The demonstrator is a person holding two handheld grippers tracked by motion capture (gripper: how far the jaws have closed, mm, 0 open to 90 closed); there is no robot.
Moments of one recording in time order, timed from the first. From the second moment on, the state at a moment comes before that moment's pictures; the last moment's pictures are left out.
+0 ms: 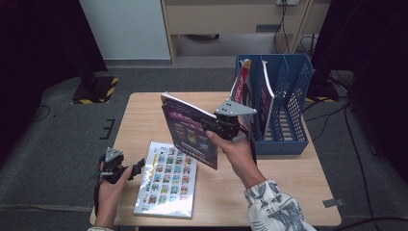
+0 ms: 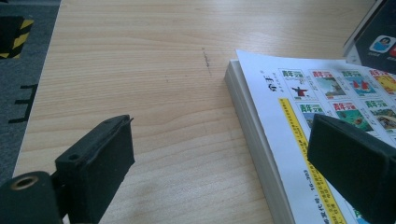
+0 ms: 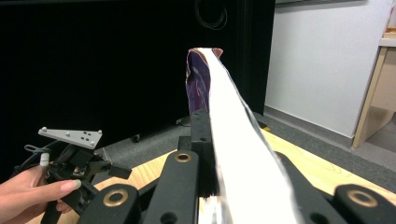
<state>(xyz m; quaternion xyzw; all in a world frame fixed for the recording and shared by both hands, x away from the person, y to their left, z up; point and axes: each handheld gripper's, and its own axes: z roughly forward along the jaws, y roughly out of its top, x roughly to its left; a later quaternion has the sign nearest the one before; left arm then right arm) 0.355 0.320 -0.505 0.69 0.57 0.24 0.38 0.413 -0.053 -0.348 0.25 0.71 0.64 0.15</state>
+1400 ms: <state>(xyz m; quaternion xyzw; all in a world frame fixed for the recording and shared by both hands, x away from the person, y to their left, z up) 0.363 0.332 -0.530 0.71 0.59 0.22 0.30 0.399 -0.092 -0.352 0.27 0.71 0.63 0.15</state>
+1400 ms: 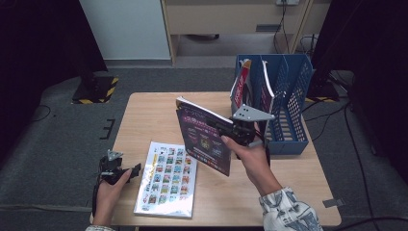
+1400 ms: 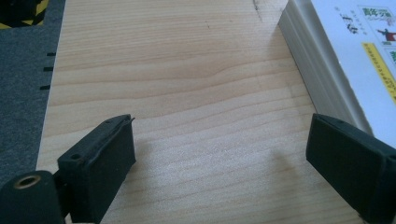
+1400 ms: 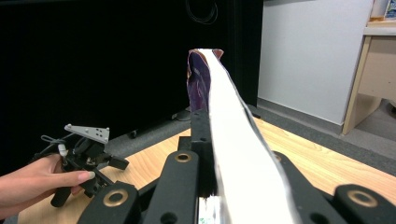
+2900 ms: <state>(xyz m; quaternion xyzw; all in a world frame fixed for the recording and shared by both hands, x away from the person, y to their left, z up) 0.363 0.324 -0.535 0.72 0.58 0.24 0.29 0.369 -0.204 -0.353 0.30 0.71 0.62 0.16</state>
